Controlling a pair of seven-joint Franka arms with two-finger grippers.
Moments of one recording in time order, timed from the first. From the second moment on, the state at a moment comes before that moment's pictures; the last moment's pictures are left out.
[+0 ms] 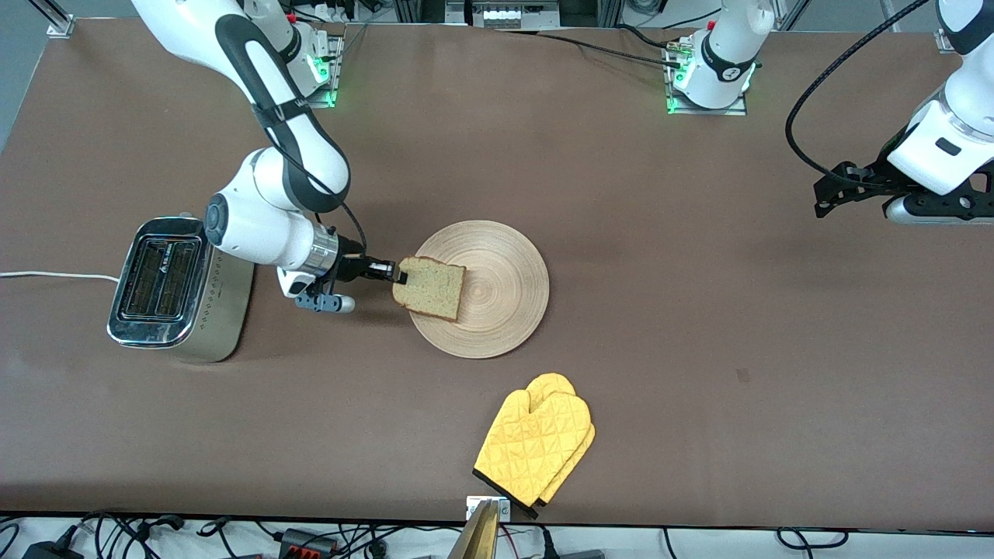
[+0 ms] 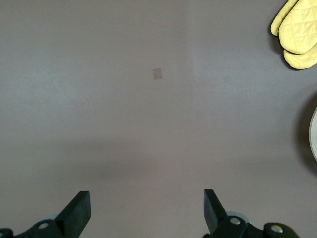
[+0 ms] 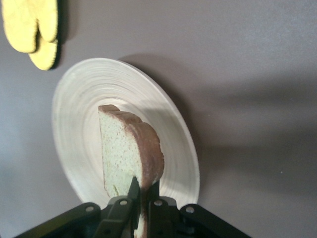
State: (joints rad) left arm 0.00 -0.06 -0.05 -1.77 0.03 1.76 -0.05; right arm 0.35 0.41 0.04 -1.92 0.80 2.36 0.01
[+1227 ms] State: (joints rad) left arm 0.00 -0.06 -0.05 -1.77 0.03 1.75 -0.05; right arm 0.32 0.32 -0.18 -1.51 -0.08 1.56 -0.04
